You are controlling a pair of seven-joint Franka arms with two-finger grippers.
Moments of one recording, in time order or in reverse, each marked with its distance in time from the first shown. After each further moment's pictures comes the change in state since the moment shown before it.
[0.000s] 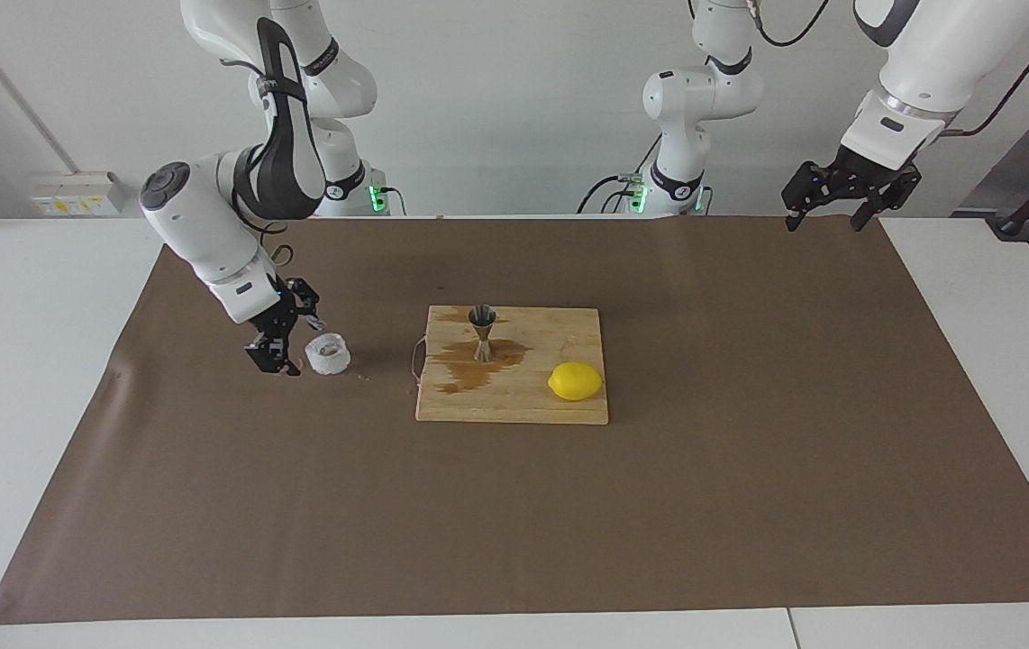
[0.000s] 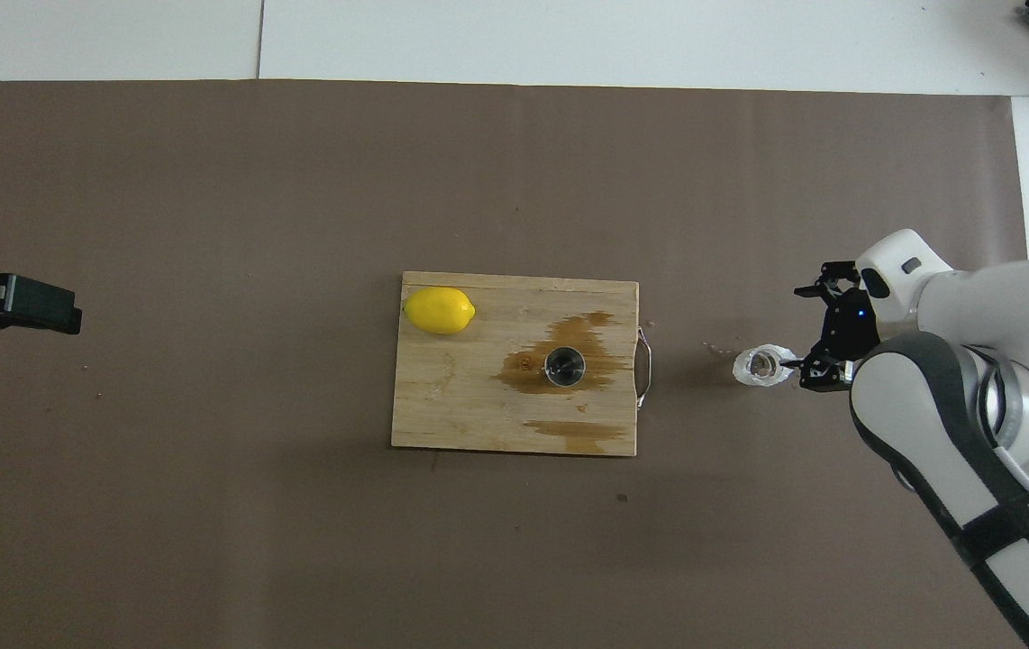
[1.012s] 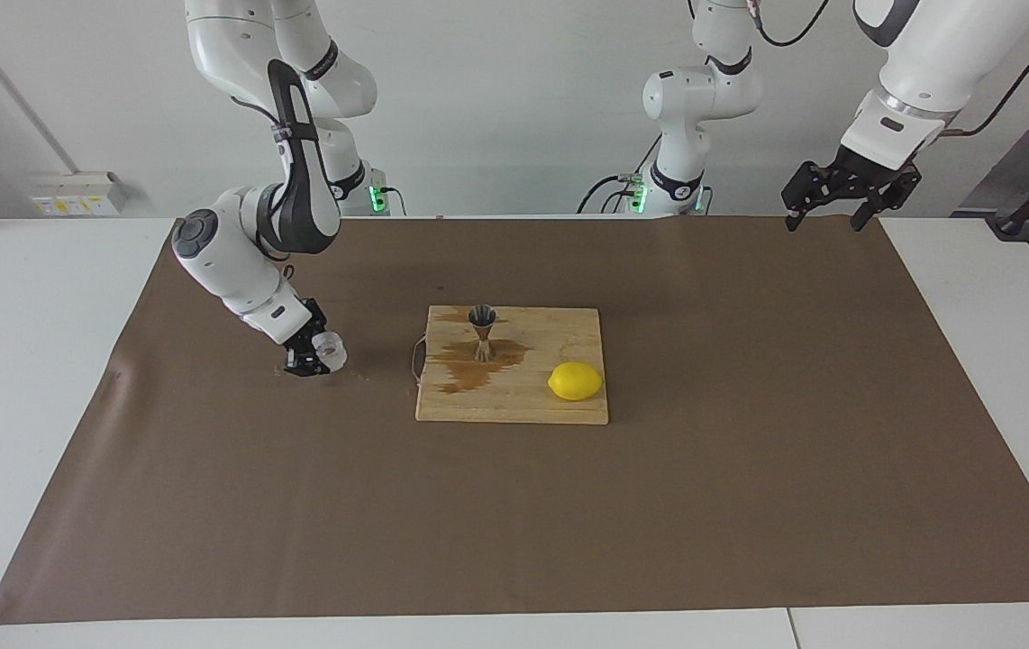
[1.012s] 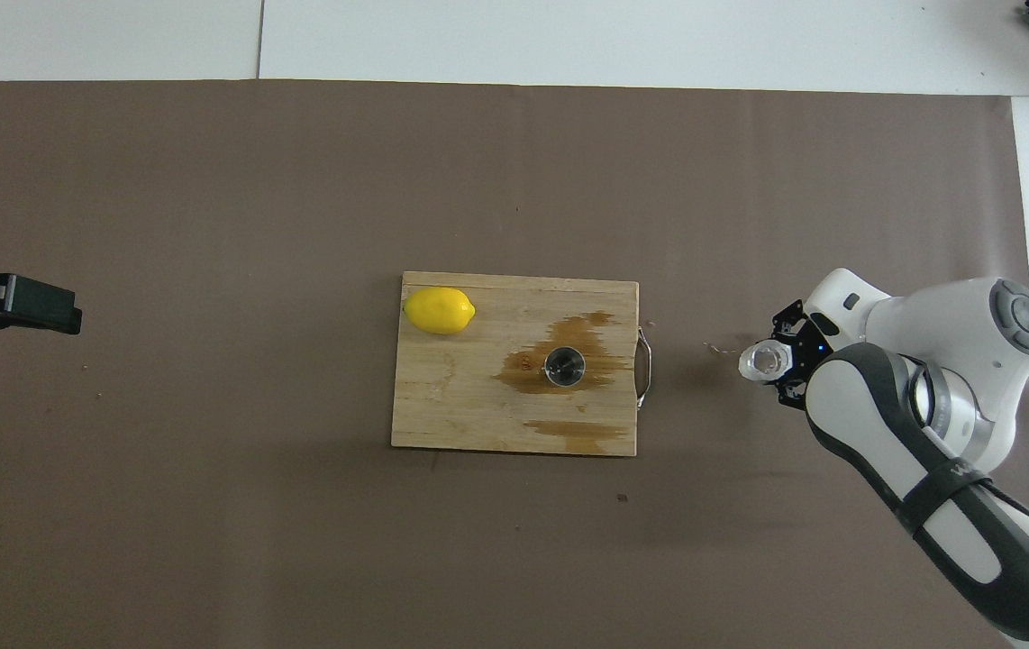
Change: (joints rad) left arm 0.000 0.000 0.000 0.000 0.000 0.000 0.000; right arm 0.007 0.118 0.008 -0.110 -0.002 0.050 -0.332
